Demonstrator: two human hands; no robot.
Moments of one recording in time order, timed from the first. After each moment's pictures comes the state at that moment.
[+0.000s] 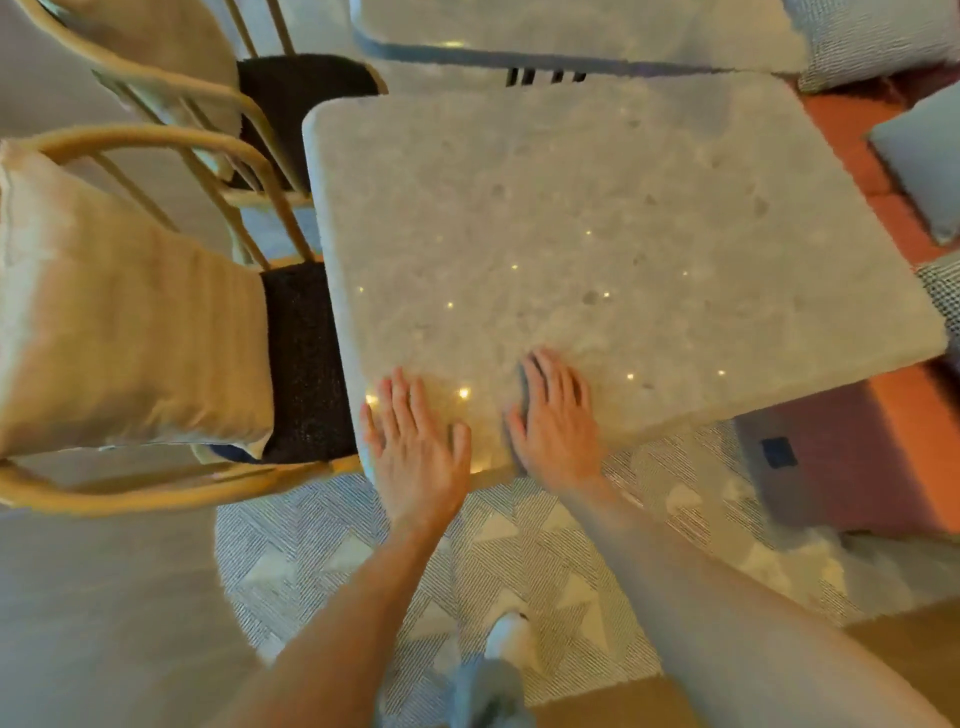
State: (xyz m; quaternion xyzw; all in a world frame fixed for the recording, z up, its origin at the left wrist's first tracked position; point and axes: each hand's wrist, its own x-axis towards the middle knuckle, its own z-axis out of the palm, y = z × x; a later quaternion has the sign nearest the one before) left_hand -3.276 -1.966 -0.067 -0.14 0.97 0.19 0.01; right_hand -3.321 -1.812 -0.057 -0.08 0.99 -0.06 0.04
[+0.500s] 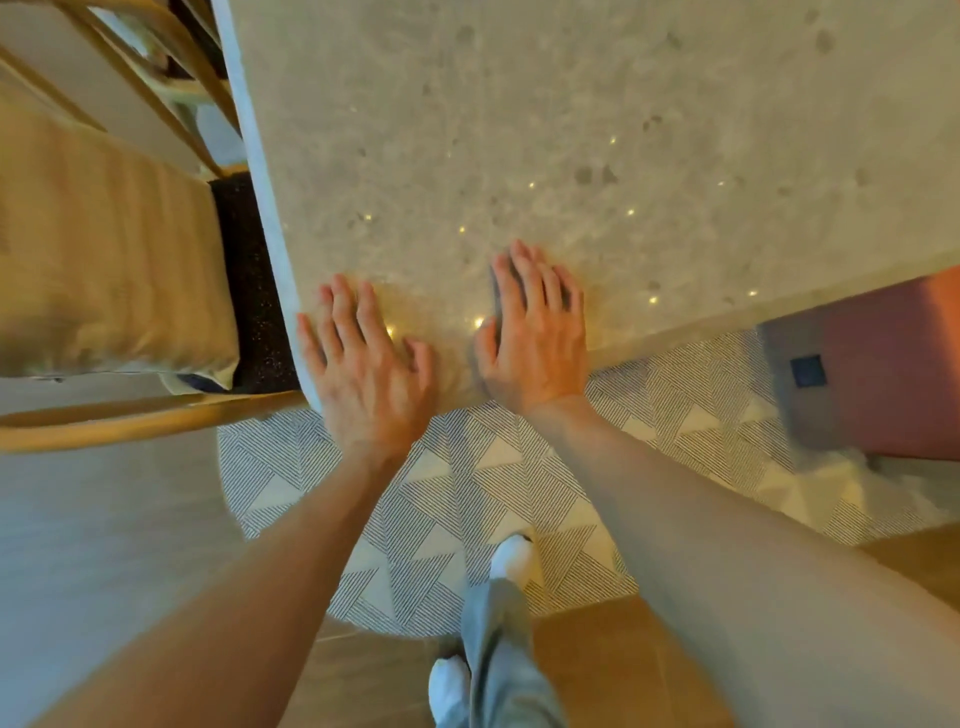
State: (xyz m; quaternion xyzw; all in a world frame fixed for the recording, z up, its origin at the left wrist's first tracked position) left_hand -3.276 -1.959 -0.087 -0.14 0.98 0.08 -0.13; right_hand -3.314 -1.809 -0.074 -0.09 0.99 -0.12 -0.07
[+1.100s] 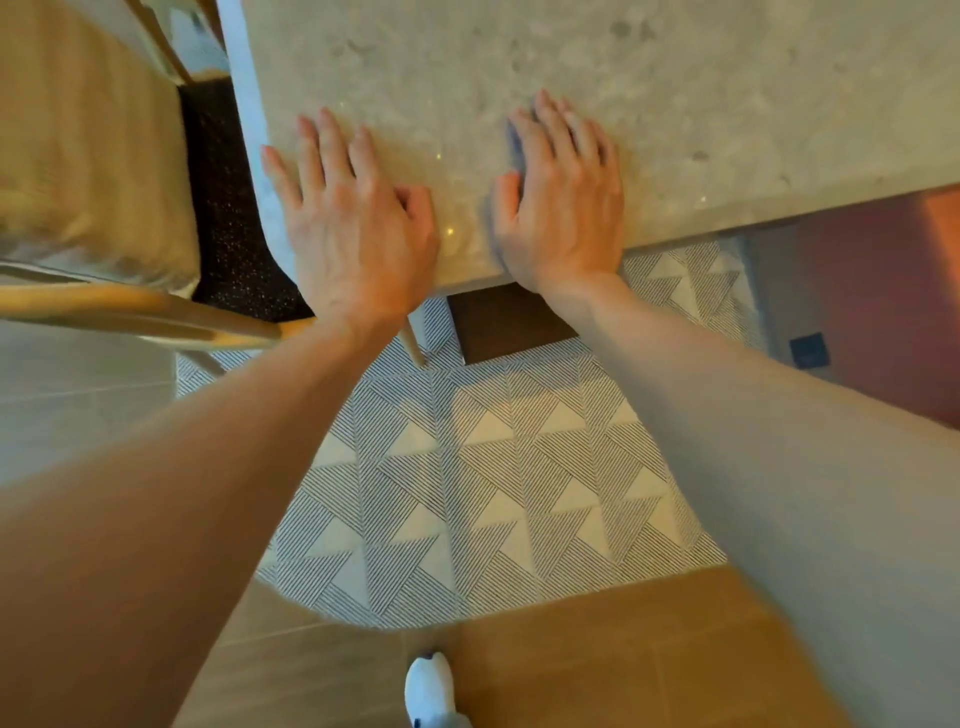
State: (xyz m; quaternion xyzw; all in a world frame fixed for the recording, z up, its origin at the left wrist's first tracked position) left_hand -3.278 -1.963 -0.091 -0.13 0.98 0.11 -0.11; right_hand -3.313 -1.811 -0.091 -0.08 0.99 -0.07 -0.13
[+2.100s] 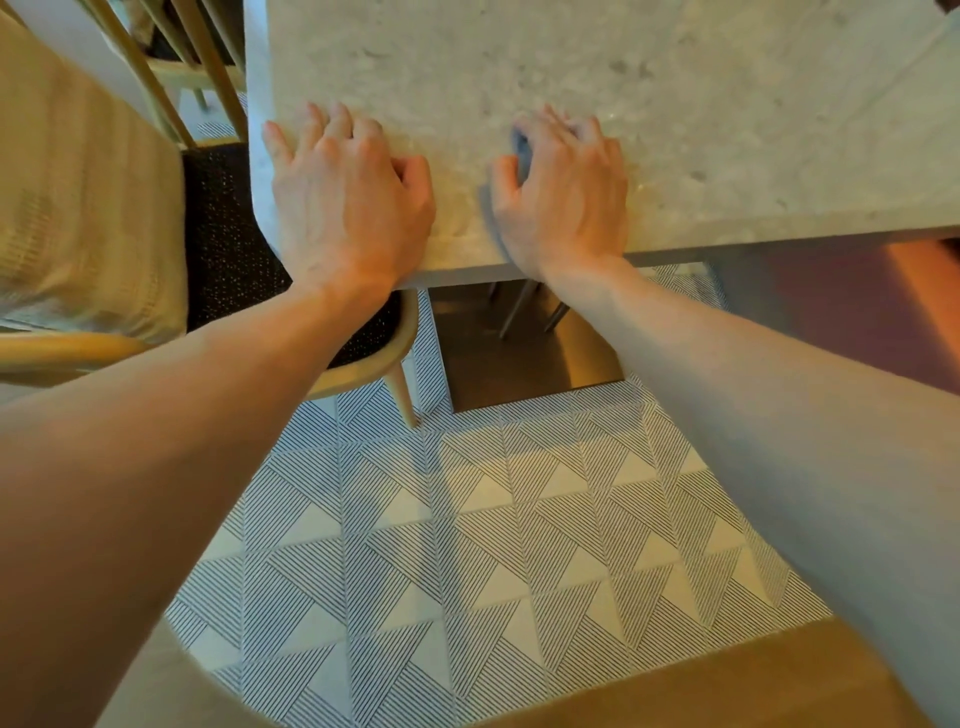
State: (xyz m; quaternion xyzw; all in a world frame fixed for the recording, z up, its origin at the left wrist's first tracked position) left_hand -3.331 -1.991 -0.098 -0.09 0.98 0.11 -0.17; right_hand -3.358 -1.833 -0.099 -0.06 0.97 -0.10 -0.20
